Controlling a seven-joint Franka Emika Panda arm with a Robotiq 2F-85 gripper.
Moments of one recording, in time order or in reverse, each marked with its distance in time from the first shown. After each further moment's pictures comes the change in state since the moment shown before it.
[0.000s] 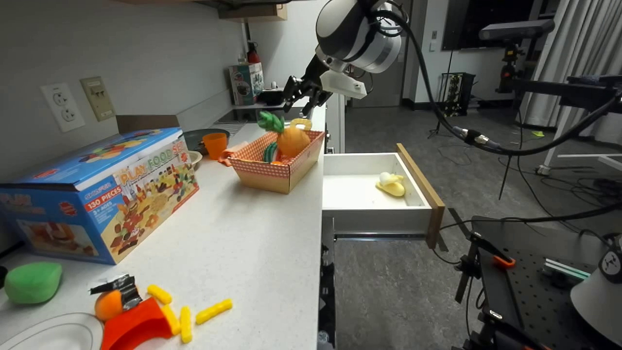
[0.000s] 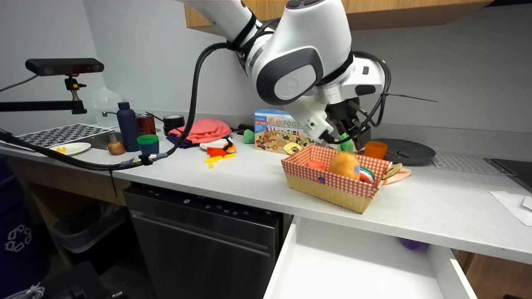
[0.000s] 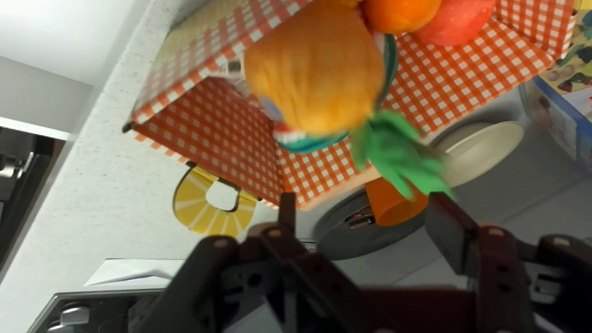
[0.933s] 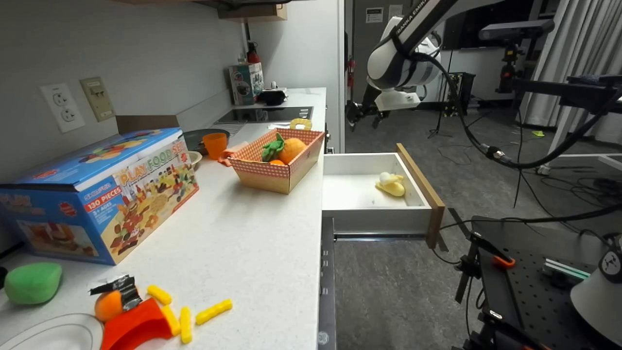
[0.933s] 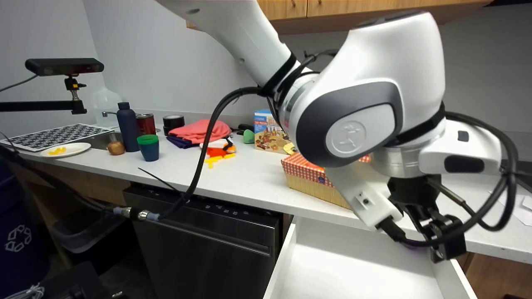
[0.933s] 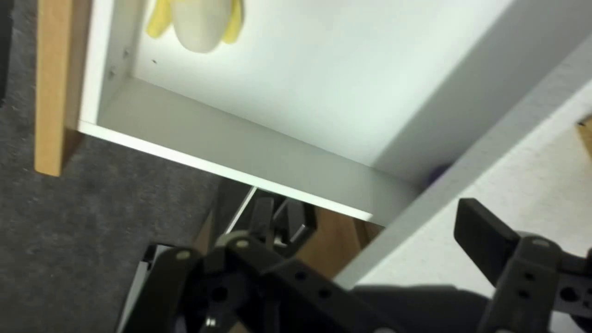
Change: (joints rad) arm -0.022 0.036 -0.320 -0.114 -0.293 -0.115 0.127
